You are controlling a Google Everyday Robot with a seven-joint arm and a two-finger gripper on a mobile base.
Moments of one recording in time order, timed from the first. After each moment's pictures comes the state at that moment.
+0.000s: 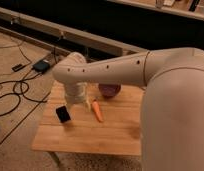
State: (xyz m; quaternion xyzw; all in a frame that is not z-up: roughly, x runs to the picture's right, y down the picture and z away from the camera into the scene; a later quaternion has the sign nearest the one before) arm -0.106 0.104 0.703 -0.26 0.23 0.64 0.68
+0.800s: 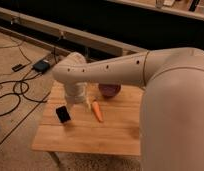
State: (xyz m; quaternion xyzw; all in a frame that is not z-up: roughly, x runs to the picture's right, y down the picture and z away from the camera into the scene) arm -0.103 0.112 0.704 -0.26 0.25 0.63 0.69
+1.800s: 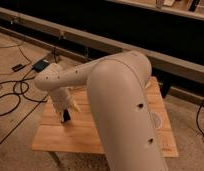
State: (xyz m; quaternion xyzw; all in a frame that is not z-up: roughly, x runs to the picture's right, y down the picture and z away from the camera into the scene) arm -0.167 0.145 0.777 -0.28 0.31 0.51 0.75
